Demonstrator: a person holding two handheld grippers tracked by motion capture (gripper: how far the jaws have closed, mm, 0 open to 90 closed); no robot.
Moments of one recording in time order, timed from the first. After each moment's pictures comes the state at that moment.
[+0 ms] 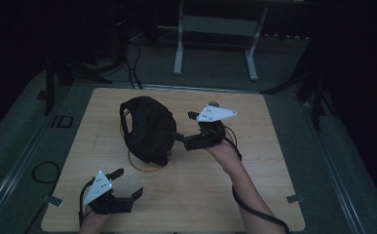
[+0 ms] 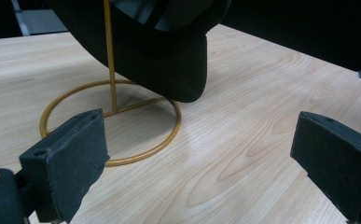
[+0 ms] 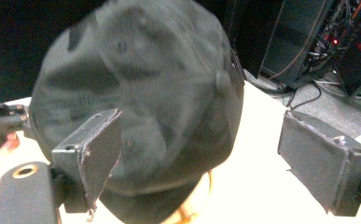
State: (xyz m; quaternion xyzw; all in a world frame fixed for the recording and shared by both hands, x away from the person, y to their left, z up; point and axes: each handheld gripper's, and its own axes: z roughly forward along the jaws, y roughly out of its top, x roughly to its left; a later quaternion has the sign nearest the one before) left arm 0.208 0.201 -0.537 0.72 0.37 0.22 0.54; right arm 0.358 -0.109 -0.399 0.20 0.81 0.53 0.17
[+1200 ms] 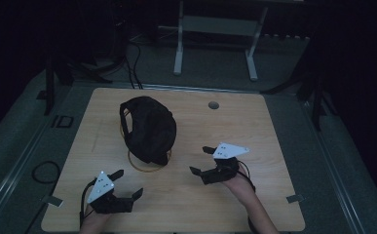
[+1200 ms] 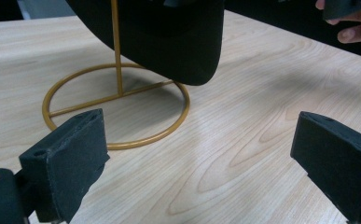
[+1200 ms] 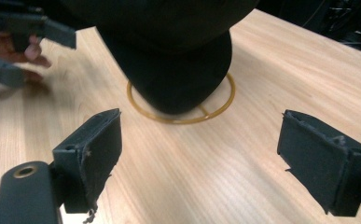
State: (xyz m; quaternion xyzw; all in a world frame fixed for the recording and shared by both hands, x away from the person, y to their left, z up) left arm 0.213 0.203 -0.549 0.73 0.38 0.22 0.53; right arm 0.318 -0.164 -0.494 0.21 0.83 0.50 0.13
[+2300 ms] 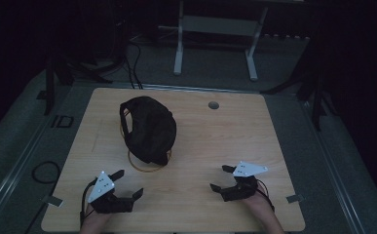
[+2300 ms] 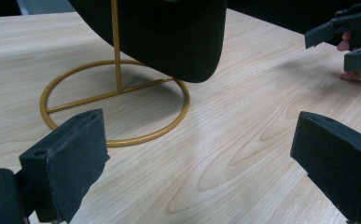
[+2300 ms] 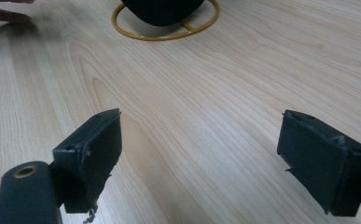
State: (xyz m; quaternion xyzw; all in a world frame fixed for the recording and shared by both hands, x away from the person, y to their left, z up) left arm 0.214 0.203 -0.551 0.73 0.39 0.21 0.53; right arm 0.292 -0.229 -0.542 0.26 0.83 0.47 0.11
